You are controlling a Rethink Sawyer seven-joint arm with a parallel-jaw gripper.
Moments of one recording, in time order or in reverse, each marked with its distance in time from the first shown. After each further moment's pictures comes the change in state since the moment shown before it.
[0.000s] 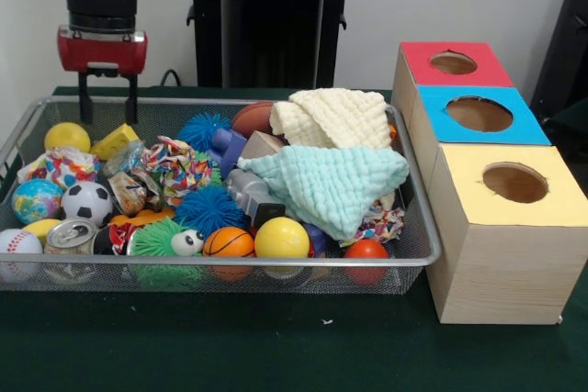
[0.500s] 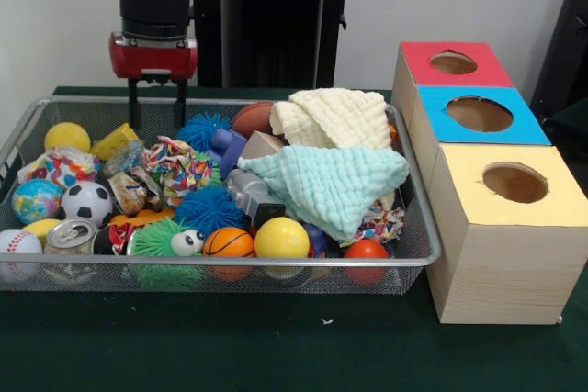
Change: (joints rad) arm 0.185 0.000 -0.091 0.000 0.011 -0.001 0.000
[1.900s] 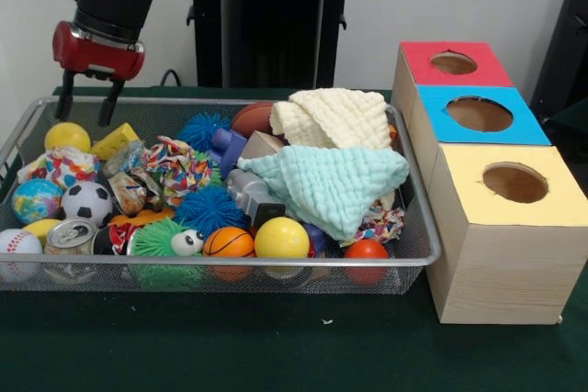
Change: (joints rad) arm 0.317 0.101 -0.426 -0.219 -0.184 -0.136 0.001
